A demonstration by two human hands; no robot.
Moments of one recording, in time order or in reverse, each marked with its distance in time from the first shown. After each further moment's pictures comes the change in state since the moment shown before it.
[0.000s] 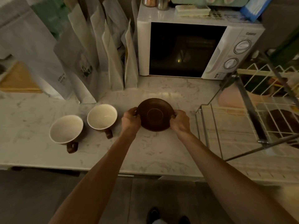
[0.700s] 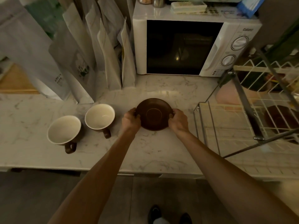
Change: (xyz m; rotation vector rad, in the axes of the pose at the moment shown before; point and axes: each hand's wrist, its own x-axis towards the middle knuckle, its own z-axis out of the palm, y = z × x) left_hand -0.006 0.000 0.005 0.117 -0.038 0.037; right_hand -0.005 0.003 -0.003 -0.069 -0.008 -0.044
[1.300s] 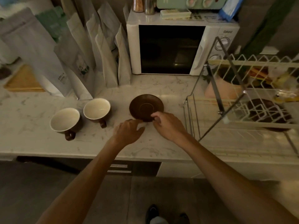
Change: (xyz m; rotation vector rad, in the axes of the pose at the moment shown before) left_hand -0.083 -0.007 -0.016 0.806 -0.230 0.418; right_hand -0.083 0.011 -0.047 -0.279 -0.180 -0.537
